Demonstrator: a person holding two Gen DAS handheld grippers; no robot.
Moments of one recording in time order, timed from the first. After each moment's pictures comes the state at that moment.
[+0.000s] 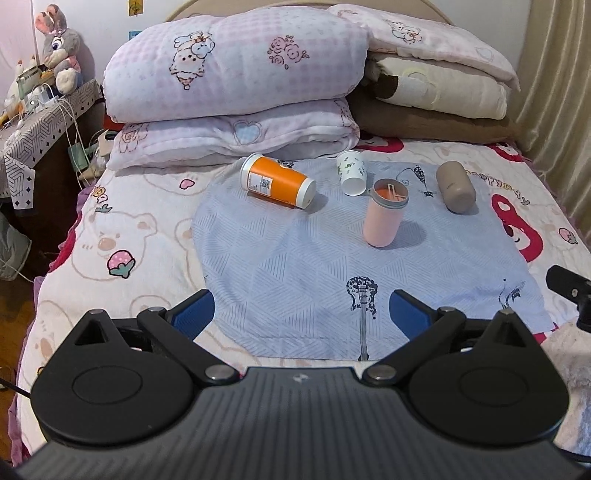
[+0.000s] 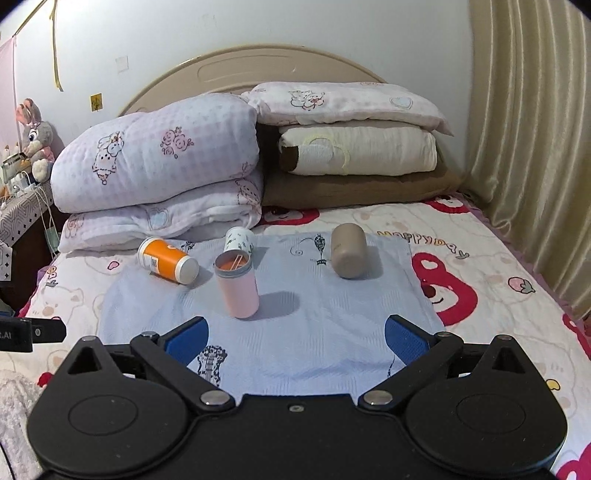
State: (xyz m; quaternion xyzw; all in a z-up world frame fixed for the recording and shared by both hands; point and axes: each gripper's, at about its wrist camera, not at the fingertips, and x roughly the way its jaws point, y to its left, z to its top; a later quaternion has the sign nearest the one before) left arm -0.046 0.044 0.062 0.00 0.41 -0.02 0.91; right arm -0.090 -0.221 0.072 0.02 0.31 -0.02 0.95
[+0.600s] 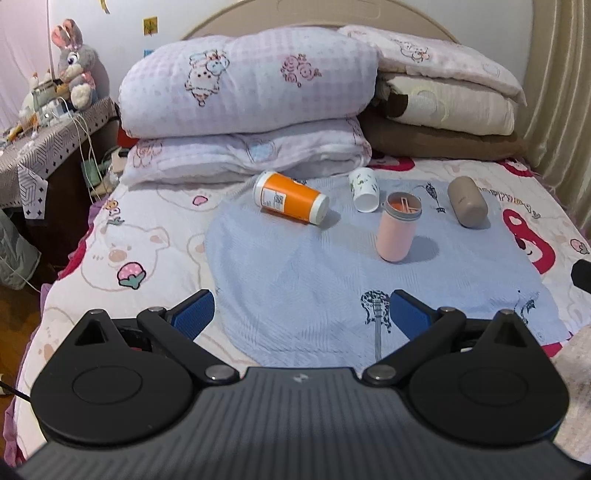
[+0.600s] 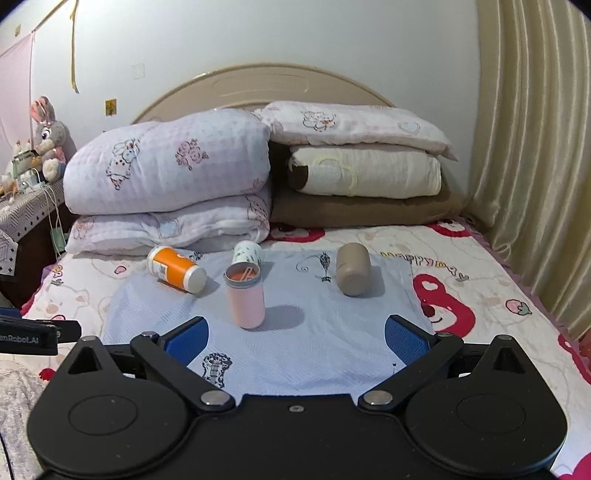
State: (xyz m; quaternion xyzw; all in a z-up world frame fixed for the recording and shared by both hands) left arm -0.060 0.048 0.044 0.00 0.36 0.00 0.93; right arm -0.110 -0.210 0.075 0.00 0.27 -0.01 0.96
